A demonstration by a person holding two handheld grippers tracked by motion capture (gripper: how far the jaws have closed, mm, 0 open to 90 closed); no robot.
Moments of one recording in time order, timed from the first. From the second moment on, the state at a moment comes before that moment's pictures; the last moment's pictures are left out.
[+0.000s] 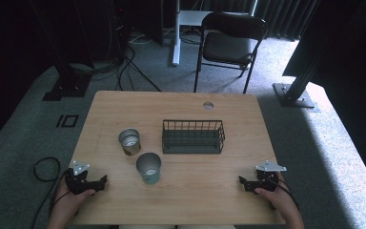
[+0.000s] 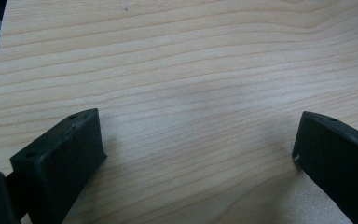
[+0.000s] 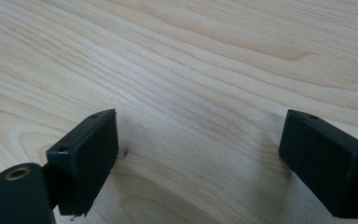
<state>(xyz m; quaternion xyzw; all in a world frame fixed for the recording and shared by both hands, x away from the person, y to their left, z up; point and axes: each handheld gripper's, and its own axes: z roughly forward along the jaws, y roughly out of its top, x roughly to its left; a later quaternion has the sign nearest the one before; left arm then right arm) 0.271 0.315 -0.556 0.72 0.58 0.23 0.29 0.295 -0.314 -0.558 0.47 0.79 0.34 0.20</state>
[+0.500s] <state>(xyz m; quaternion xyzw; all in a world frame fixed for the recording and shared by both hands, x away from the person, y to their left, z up) 0.271 0.315 -0.556 0.73 0.58 0.23 0.29 0.297 -0.314 -0.554 0.47 0.79 0.34 0.21</state>
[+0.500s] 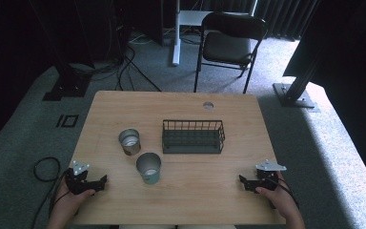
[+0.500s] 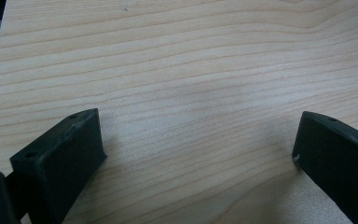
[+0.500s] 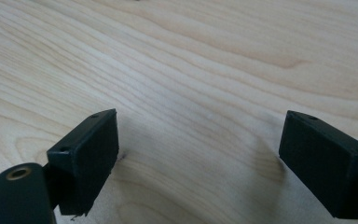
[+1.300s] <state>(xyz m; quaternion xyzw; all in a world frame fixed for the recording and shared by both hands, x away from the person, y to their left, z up) 0.271 0.315 -0.556 0.73 0.58 0.23 0.29 0.305 -0.279 -0.531 0.40 0.80 0.40 0.19</state>
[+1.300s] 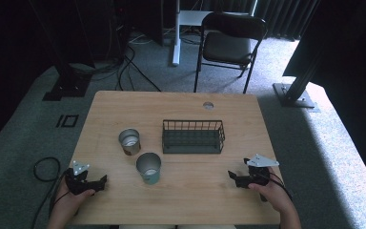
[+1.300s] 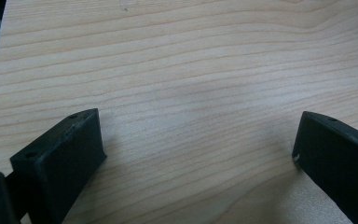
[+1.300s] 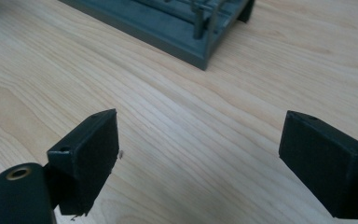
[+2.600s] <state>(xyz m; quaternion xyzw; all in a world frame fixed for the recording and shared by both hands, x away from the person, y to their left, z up) 0.271 0.315 -0.556 0.73 0.58 0.23 0.29 0.313 -0.187 -0.523 0.28 0.83 0.46 0.13</state>
